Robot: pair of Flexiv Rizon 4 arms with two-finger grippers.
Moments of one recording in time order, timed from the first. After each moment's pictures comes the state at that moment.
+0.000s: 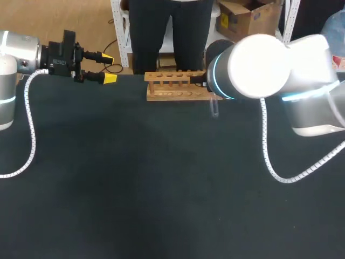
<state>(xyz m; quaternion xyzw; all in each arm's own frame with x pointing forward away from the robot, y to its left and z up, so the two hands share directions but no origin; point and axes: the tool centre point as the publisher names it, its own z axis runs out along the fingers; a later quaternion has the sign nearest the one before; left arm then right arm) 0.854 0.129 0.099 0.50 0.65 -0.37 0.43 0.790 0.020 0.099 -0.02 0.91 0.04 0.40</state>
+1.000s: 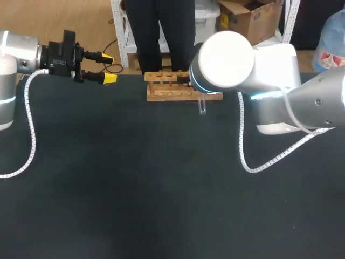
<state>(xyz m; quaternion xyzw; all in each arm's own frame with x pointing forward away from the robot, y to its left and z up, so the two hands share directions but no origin) 0.854 0.129 0.099 0.50 0.65 -0.37 0.43 0.842 0.043 0.055 -0.03 0.92 0.02 0.38</state>
